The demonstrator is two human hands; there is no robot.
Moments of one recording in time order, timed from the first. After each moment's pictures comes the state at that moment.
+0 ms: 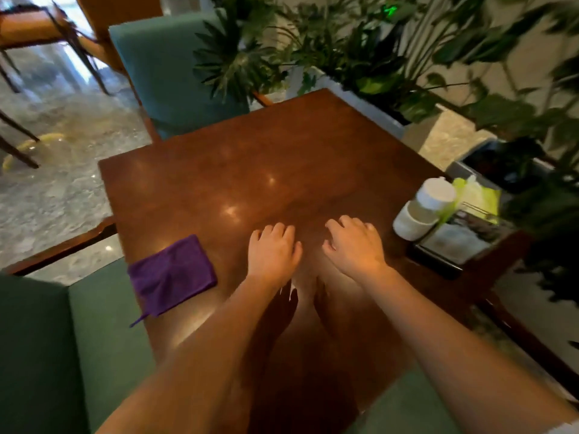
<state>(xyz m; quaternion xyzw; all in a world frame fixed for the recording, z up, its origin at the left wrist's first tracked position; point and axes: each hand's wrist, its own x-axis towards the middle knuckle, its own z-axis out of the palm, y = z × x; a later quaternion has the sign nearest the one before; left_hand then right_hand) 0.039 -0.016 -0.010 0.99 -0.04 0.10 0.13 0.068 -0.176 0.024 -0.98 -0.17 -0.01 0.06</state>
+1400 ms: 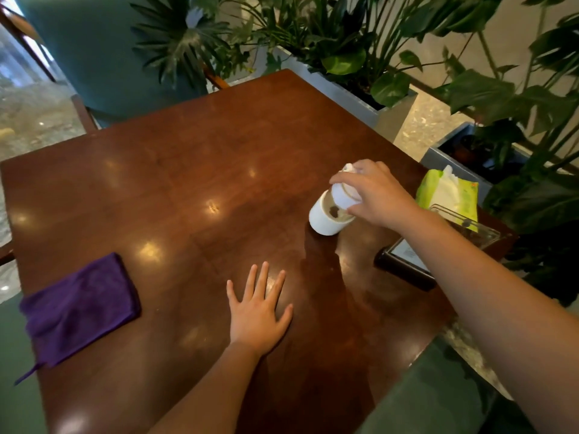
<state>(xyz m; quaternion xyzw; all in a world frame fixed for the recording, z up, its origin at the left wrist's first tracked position) 0.031 -0.090 -0.139 0.99 -0.01 -0.06 0.08 0.190 -0.298 0.034 -0.97 -0.18 0.04 0.14</state>
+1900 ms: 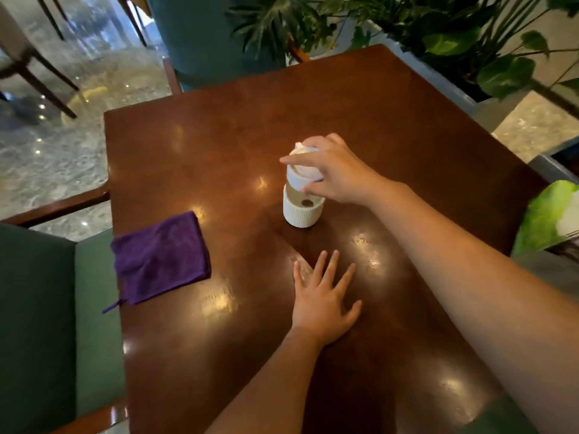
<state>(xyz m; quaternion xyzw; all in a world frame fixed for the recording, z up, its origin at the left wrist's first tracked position) 0.033 -0.086 -0.138 0.99 -0.03 -0.06 0.13 0.204 -0.113 0.017 -0.89 -0.41 0.07 0.20</state>
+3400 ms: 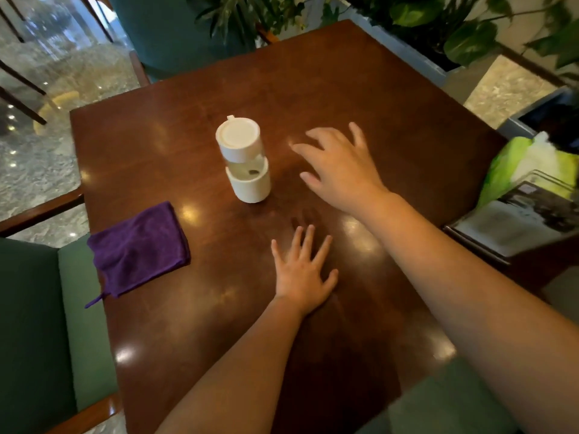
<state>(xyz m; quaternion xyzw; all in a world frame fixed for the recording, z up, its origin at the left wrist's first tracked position) 0.037 -0.093 -0.141 0.99 -0.03 -0.09 0.07 0.154 -0.168 0.015 -0.94 -0.32 -0.09 0.09</state>
